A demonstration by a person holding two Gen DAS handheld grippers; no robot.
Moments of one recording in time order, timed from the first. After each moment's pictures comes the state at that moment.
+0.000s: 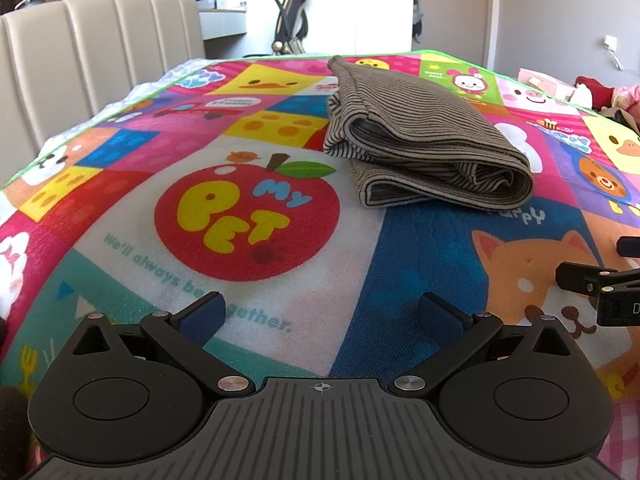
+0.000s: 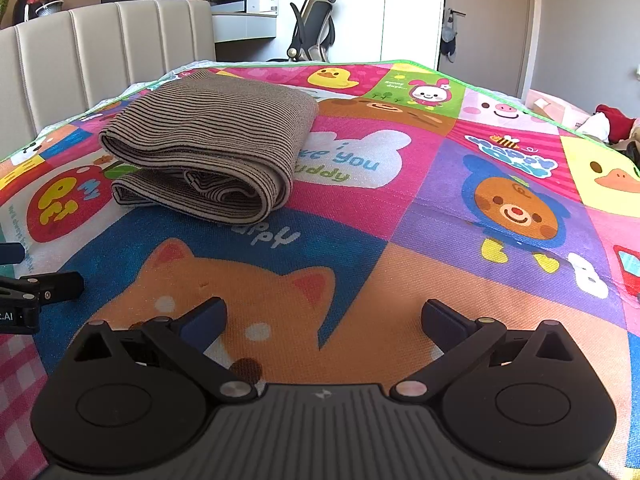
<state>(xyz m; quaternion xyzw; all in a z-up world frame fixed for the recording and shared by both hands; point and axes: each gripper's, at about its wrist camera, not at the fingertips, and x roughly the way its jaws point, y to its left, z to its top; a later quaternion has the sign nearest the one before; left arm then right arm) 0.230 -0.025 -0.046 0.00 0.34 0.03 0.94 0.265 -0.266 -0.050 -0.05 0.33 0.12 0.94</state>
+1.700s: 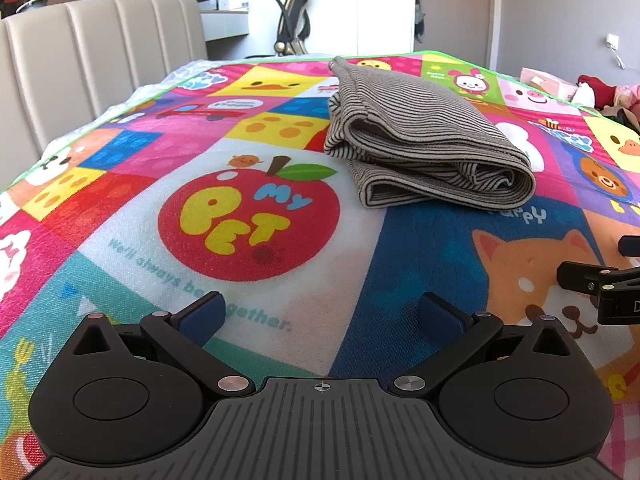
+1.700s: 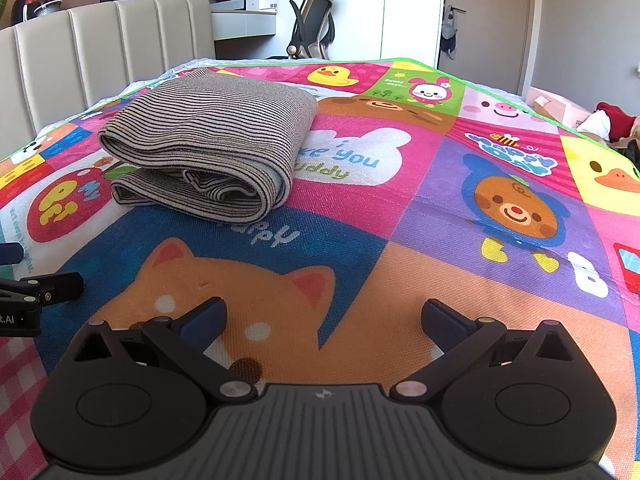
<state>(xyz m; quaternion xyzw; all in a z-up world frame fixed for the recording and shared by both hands) 0.228 -0.027 -0.043 0.00 0.34 0.04 0.94 0.264 -0.266 -0.049 -0.05 0.33 0.12 0.93</state>
